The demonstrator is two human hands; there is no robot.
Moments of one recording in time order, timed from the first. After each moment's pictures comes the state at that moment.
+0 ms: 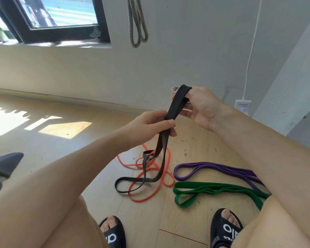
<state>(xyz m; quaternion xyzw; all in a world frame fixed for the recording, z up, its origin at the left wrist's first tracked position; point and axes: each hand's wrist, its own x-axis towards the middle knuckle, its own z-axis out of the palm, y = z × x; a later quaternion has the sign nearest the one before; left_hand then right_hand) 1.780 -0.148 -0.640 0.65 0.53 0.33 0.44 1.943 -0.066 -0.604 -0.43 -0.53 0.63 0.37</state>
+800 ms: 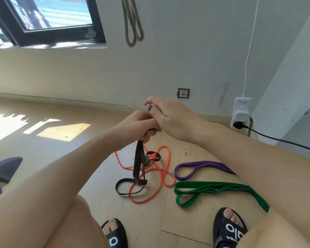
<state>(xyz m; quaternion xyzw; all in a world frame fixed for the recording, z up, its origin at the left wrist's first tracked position) 1.770 -0.138 -0.637 0.59 0.55 0.34 0.49 1.921 -0.089 -0.622 -0.34 -0.87 0.28 0.22</state>
